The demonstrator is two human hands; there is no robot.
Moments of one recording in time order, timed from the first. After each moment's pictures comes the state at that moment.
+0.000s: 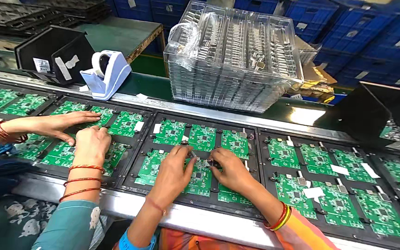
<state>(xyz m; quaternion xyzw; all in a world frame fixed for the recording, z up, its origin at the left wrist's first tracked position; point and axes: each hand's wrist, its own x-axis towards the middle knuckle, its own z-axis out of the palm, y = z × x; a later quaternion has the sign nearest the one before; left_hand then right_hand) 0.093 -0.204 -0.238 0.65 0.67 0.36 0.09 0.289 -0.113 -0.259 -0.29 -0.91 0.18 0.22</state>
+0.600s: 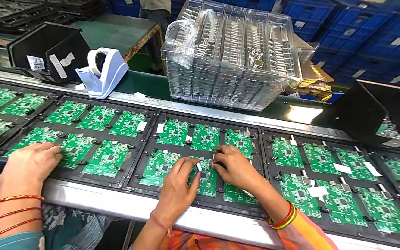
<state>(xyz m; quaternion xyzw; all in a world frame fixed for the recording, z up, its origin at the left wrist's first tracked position) 0.119 -0.229 -0.263 0.65 0.63 0.43 0.04 0.299 -0.110 -0.234 -0.33 -0.91 0.20 0.13</state>
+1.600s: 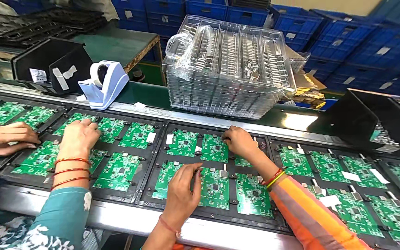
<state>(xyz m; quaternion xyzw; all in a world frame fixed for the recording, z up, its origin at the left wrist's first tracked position) 0.124 -0.209 -0.272 0.63 0.58 0.51 -0.02 0.291 -0.001 -0.237 -0.40 -0.91 0.08 0.09</state>
